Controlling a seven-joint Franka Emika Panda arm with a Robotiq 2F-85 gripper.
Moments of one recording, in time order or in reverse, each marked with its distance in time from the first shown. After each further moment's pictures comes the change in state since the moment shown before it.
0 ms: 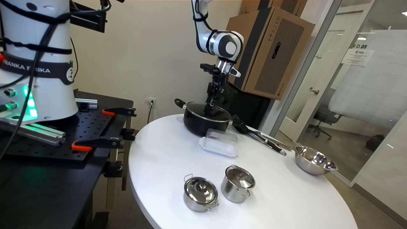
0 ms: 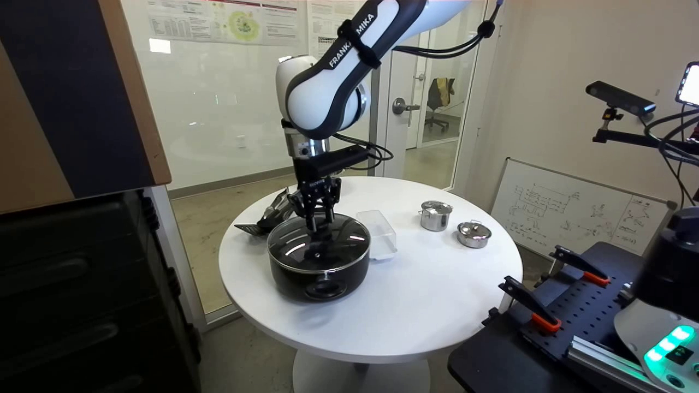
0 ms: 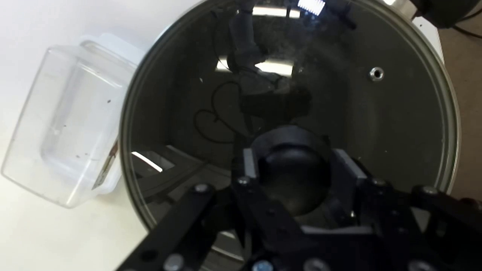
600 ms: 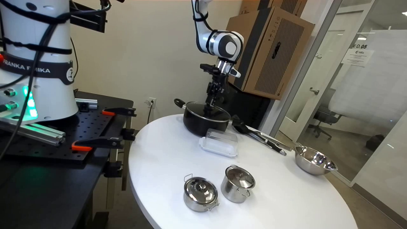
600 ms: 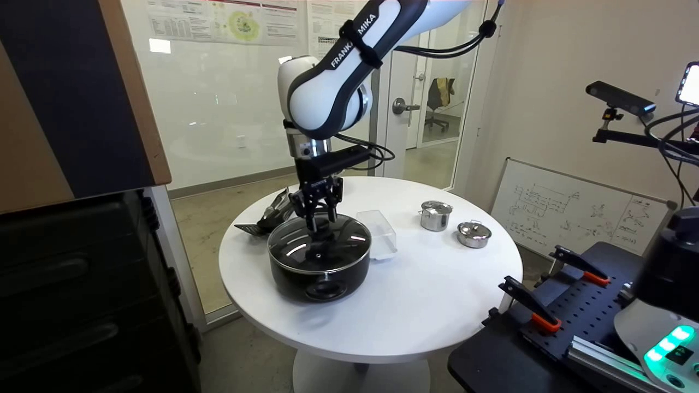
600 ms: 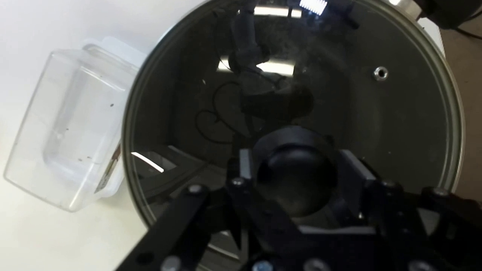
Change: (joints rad) arm -0.005 -0.003 0.001 -0.008 0.000 0.000 0.000
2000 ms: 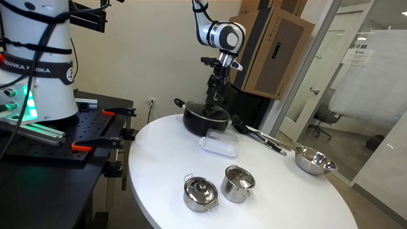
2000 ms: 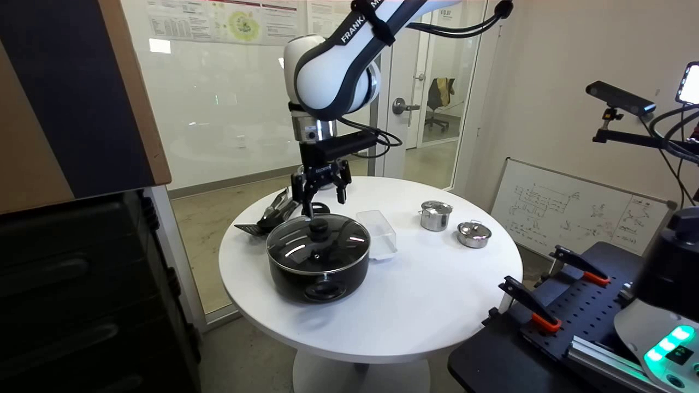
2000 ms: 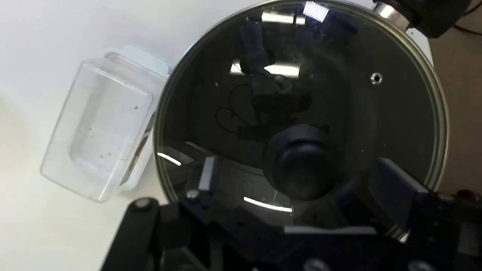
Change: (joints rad) arm -0.029 -0.090 0.021 -0.063 -0.001 -0.011 0.006
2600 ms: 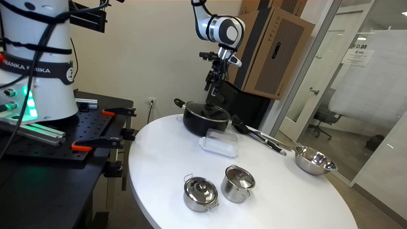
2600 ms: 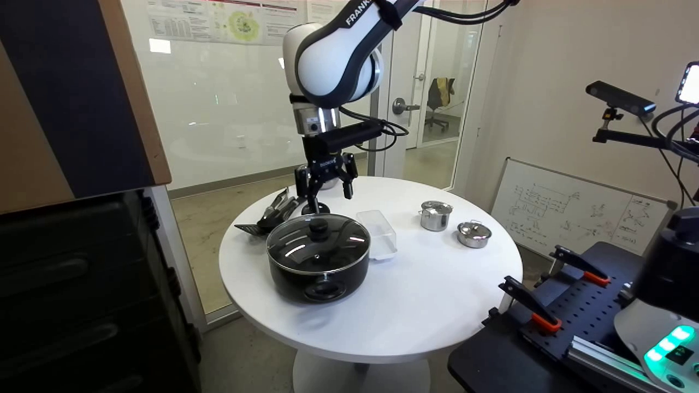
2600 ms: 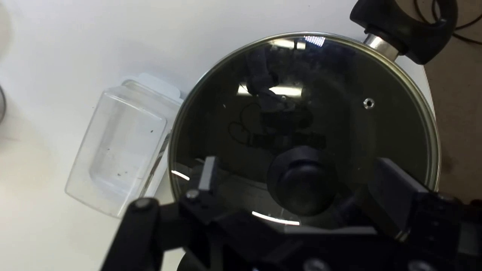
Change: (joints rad) arm 0.000 -0.054 0.010 -0.030 0.000 -0.068 0.040
